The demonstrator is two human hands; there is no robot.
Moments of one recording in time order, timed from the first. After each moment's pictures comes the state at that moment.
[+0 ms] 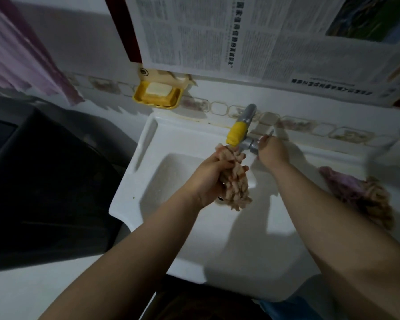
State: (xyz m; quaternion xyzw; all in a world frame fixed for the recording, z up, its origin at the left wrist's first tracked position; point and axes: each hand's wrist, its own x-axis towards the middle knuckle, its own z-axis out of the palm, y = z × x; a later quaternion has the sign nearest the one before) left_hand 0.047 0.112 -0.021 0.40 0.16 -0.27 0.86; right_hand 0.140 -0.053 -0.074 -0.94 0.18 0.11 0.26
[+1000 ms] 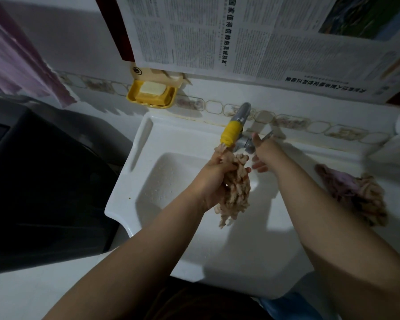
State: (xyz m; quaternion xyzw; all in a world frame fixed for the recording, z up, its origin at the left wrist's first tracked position) left_hand 0.044 0.096 -0.020 0.43 0.16 -0.28 0.84; right_hand 0.136 -0.055 -0.060 -0.83 0.28 0.25 0.42
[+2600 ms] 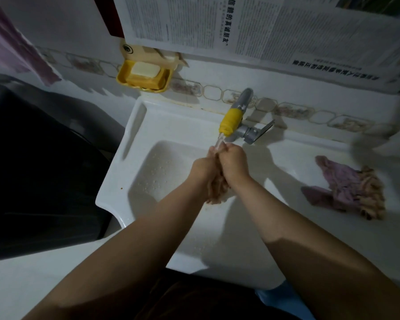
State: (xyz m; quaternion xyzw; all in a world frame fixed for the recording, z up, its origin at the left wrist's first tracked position) left_hand 0.059 0.093 -0.073 0.57 0.38 -0.21 0.69; right_hand 0.077 0.026 -0.079 -0.87 0.15 0.10 0.46
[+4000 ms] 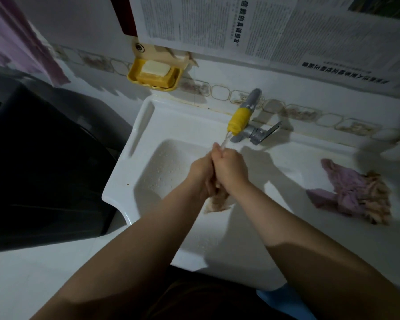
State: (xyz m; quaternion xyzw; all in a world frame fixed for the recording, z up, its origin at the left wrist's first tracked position) left_hand 0.050 0.102 -0.060 0.50 0.38 -0.24 0.74; right_hand 0.065 0.037 -0.066 -0.92 0.09 0.12 0.36
